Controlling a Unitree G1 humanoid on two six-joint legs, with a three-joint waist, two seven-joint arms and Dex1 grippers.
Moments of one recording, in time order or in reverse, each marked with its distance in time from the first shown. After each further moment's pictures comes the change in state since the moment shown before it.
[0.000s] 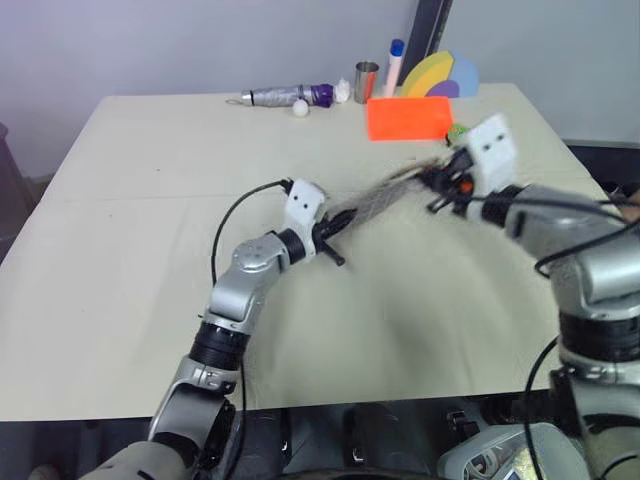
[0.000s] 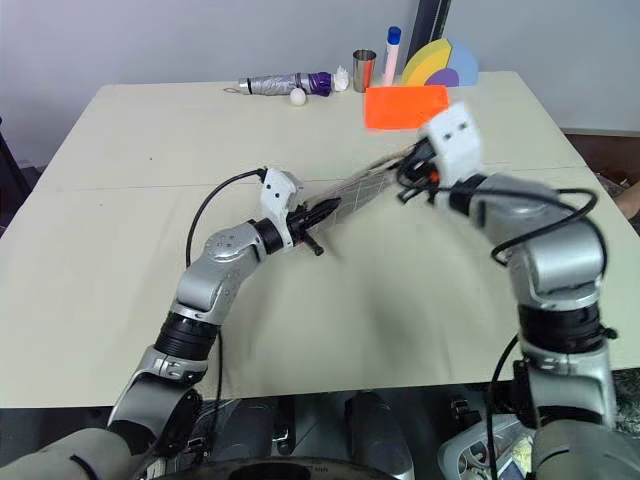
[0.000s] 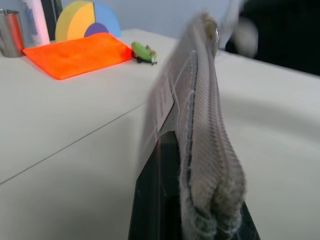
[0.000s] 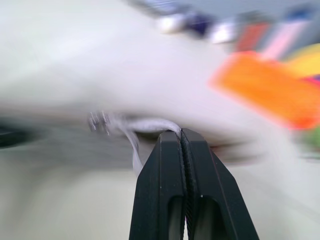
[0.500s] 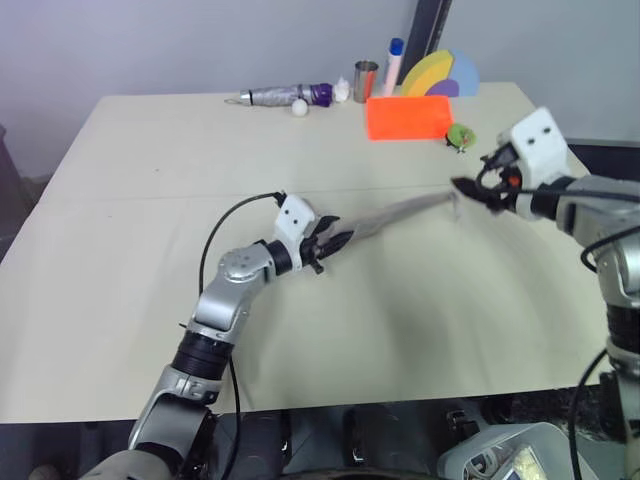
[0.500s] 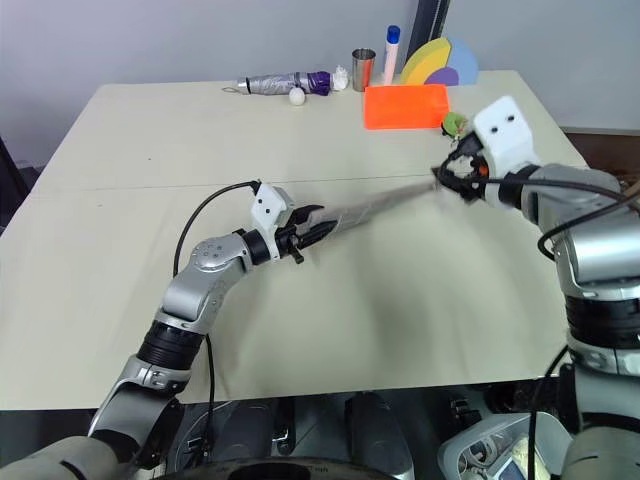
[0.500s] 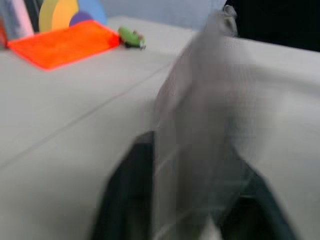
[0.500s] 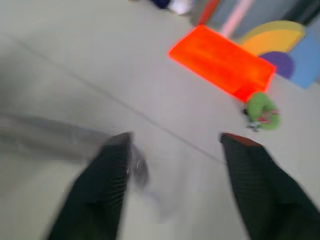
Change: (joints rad) left arm 0.072 0.097 0.008 -0.045 -0.029 0.021 -0.068; right arm 0.147 -0.167 0.000 -0.030 0.034 -0.051 0.217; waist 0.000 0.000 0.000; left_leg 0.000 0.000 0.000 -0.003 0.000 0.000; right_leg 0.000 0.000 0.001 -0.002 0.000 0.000
